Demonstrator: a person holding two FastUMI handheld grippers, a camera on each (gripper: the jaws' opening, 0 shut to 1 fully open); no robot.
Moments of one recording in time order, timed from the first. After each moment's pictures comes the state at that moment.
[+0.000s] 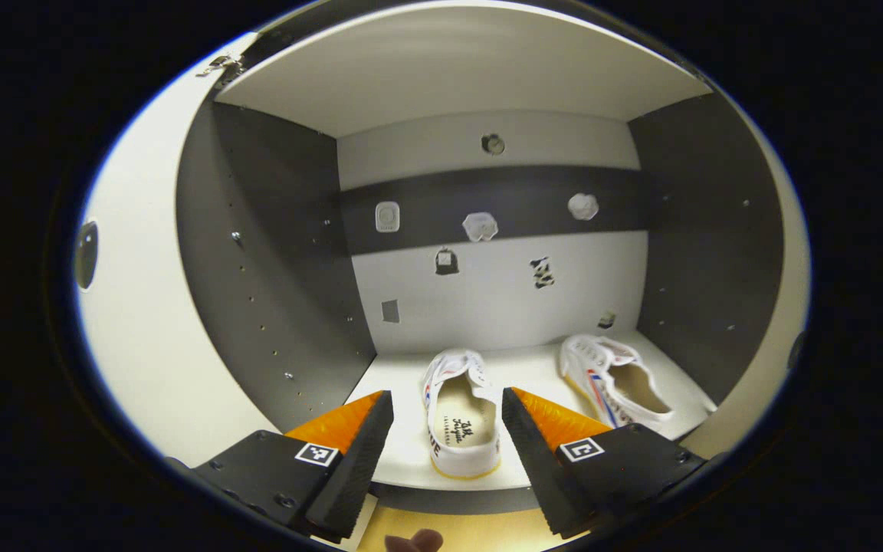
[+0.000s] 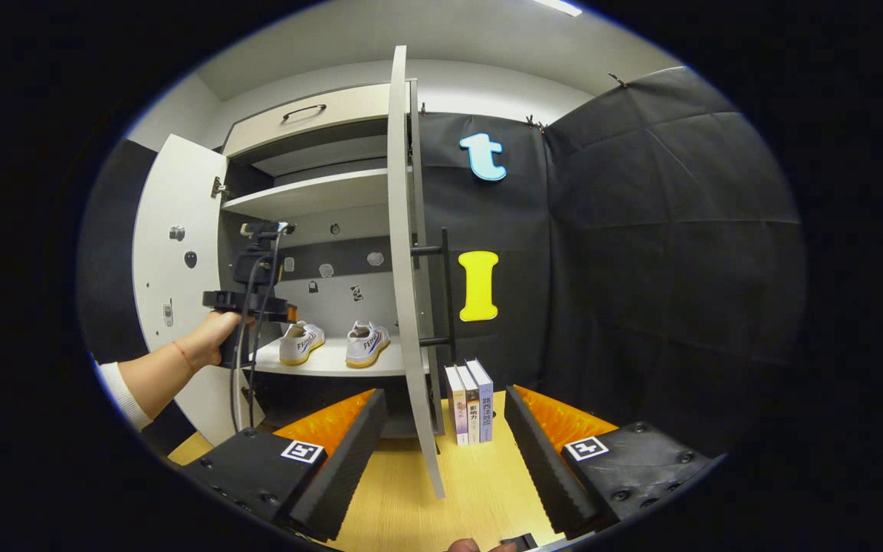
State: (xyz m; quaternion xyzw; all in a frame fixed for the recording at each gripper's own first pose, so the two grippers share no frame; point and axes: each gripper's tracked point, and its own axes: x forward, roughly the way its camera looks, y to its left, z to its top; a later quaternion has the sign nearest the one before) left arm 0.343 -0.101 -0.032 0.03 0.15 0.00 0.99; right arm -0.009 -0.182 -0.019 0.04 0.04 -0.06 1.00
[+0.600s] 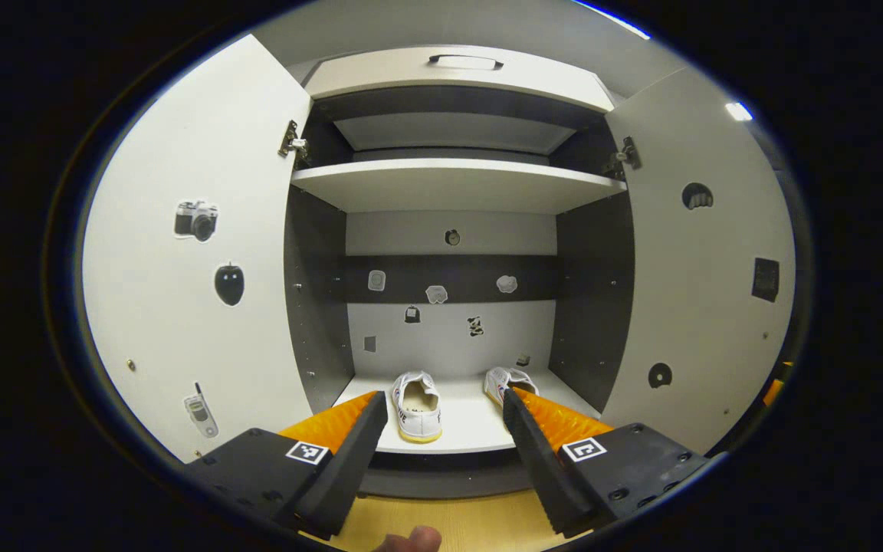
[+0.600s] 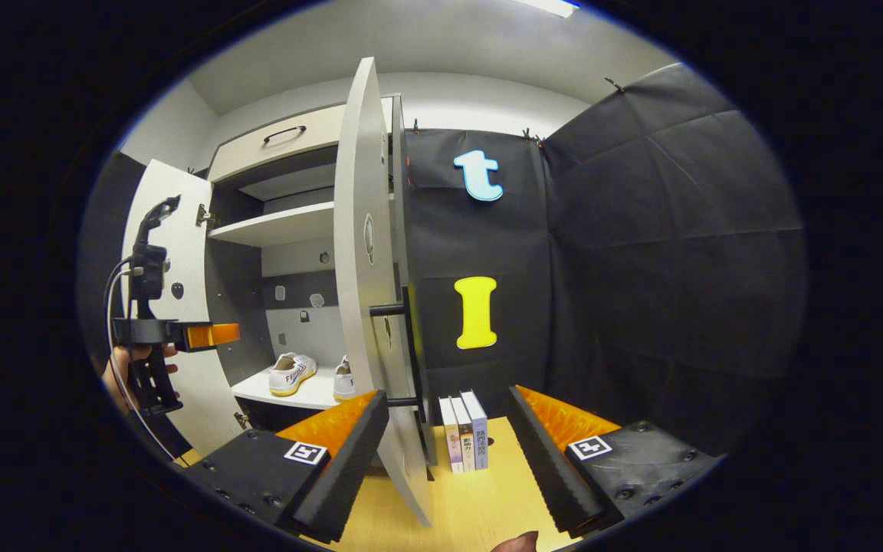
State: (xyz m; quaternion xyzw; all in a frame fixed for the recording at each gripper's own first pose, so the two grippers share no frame) left arm 0.180 -0.117 0.042 -0.02 0.06 -0.07 1.00; right arm 0.031 -0.218 0.023 0.06 0.01 -0.05 1.00
